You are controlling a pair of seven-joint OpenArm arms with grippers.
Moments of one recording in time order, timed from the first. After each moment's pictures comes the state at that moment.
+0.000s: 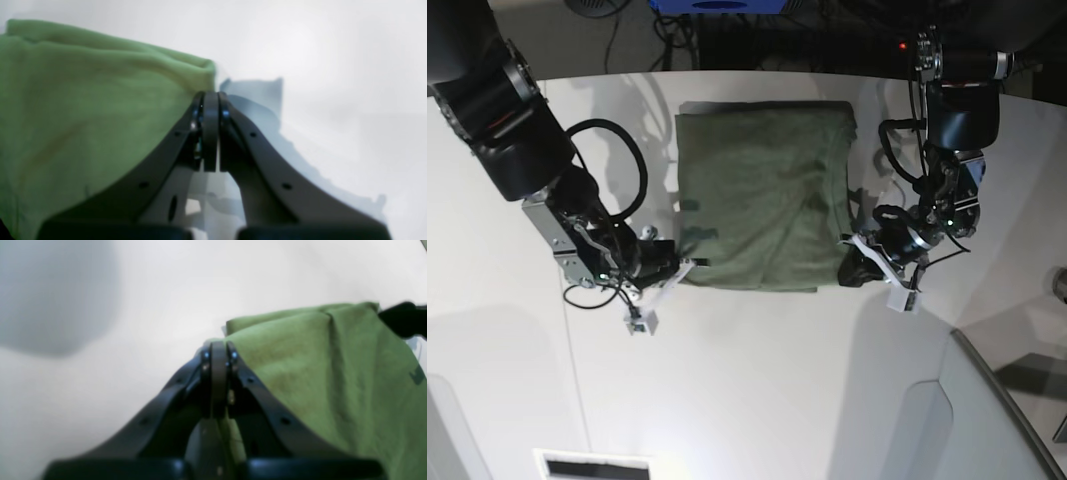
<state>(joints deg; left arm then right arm) -16.4 -14.4 -6.3 40.0 -13.1 -40.9 9.4 24.3 8.4 -35.3 46.6 43.1 -2.7 -32.9</state>
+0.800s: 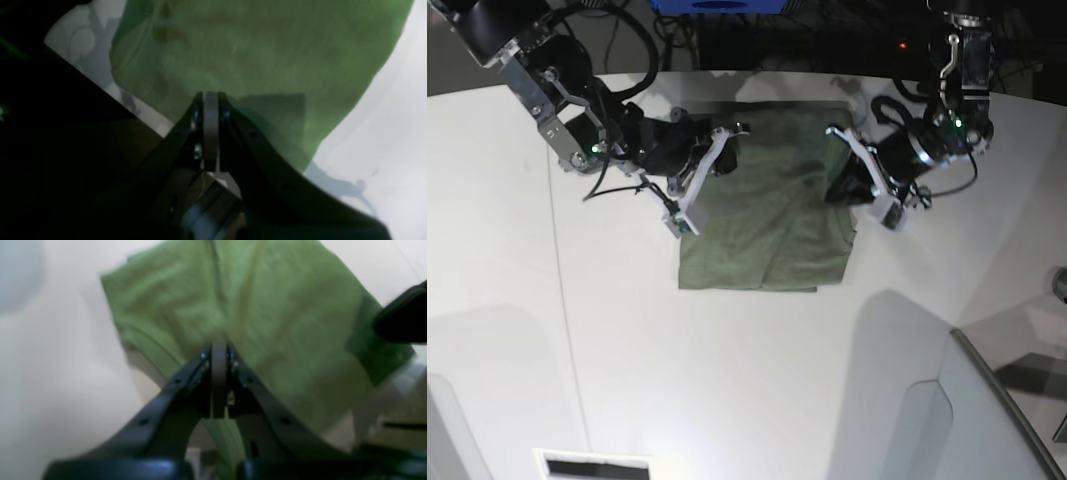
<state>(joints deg) 15.9 -15.2 -5.1 87.5 -13.6 -41.1 23.6 -3.0 15.9 -35.2 92.8 42.6 -3.6 -46.9</state>
